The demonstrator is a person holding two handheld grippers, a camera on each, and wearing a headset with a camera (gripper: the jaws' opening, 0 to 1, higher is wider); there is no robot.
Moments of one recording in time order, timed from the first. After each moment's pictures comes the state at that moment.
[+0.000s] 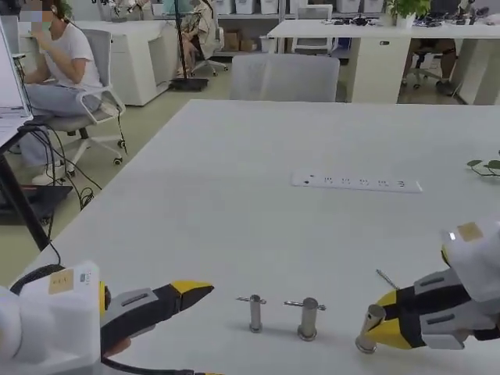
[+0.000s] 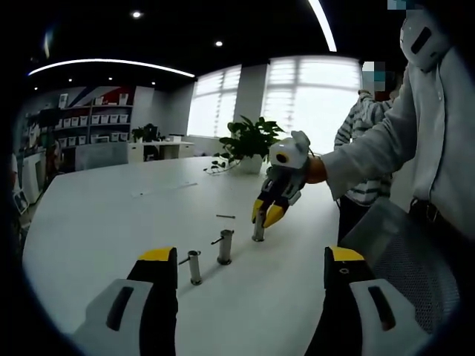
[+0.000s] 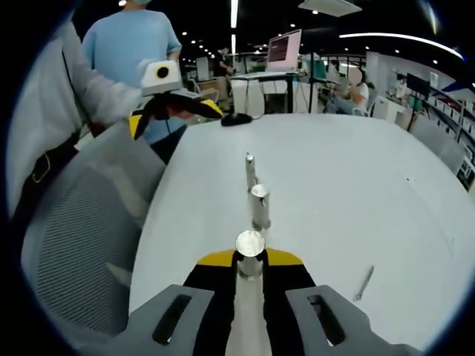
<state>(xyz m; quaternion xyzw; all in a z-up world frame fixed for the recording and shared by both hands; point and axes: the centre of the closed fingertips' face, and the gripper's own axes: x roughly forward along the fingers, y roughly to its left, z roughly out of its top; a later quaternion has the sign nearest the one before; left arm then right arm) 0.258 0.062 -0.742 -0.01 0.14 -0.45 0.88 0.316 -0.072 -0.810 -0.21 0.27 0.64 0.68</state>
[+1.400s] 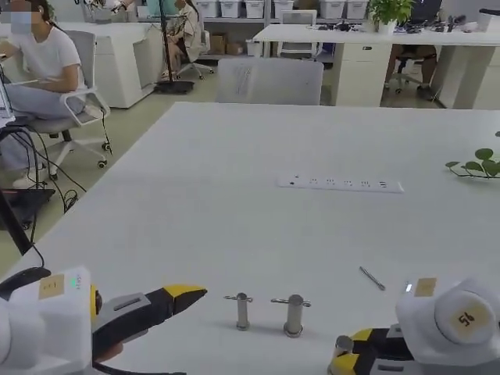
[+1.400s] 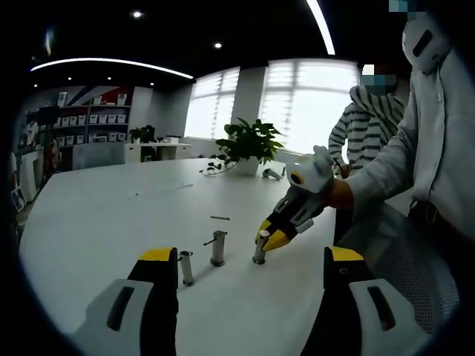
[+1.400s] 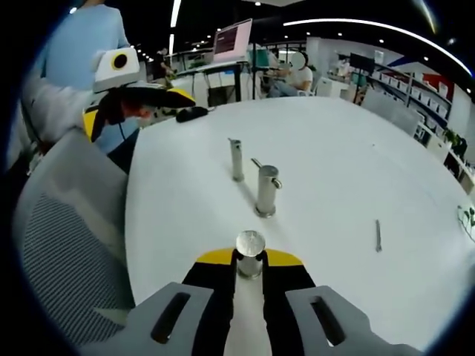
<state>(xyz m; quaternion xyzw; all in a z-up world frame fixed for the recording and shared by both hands) 0.259 0.055 -0.743 -0.02 0.14 -0.46 0.88 0.304 -0.061 -0.837 -0.19 0.31 0.49 0.79</state>
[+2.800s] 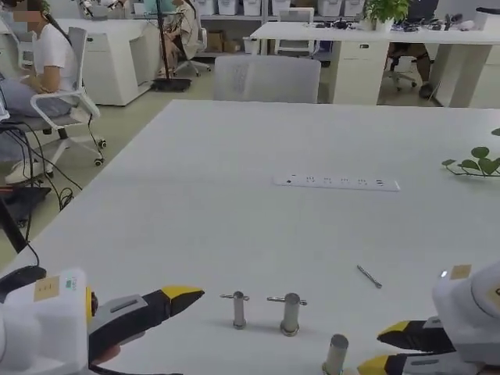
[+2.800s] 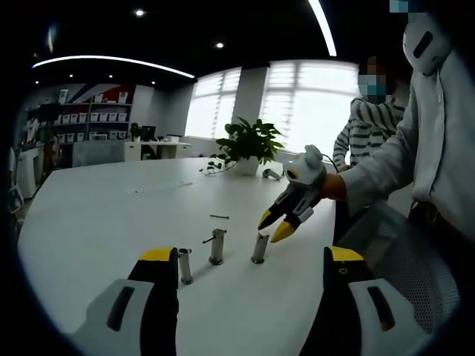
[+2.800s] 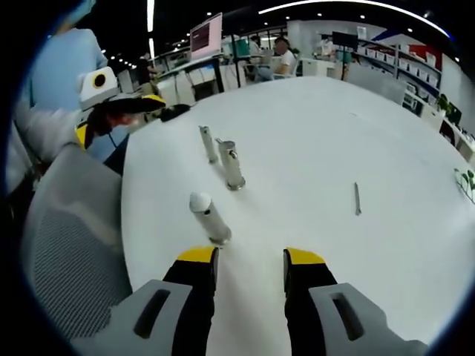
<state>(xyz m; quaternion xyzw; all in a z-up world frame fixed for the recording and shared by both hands) 0.255 0.055 -0.746 -0.03 0.14 -0.46 0.88 0.319 -0.111 -0.844 -0.15 0.37 0.47 0.79</state>
